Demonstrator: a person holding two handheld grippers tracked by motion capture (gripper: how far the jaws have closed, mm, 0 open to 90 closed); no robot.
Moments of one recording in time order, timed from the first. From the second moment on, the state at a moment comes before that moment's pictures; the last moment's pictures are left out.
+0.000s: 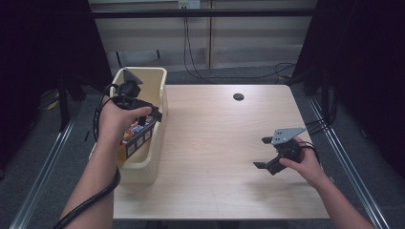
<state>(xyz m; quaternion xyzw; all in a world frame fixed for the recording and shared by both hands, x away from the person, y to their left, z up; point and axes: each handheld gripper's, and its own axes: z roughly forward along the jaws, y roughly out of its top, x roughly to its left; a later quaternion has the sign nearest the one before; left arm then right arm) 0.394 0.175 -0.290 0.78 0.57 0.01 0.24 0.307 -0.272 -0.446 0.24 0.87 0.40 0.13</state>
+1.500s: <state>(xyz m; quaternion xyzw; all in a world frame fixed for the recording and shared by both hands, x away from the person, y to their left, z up) 0.392 0.090 -0.330 0.83 0.48 -0.03 0.28 0.306 -0.272 -0.449 0.24 0.87 0.40 0.13</state>
